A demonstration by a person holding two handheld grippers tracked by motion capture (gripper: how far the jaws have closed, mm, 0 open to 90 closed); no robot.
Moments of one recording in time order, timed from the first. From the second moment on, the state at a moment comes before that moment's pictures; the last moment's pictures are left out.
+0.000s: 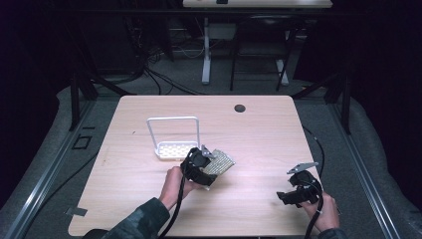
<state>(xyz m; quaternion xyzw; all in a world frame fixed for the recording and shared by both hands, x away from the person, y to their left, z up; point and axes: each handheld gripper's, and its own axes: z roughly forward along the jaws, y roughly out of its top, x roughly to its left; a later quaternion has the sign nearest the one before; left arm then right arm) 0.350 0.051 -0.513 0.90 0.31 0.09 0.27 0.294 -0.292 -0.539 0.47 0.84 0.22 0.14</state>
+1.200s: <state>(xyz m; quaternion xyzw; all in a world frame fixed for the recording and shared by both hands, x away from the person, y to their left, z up) 0.343 0.146 -0.510 0.86 0.41 0.12 0.28 0.293 -0.291 -0.539 0.47 0.84 0.22 0.14</state>
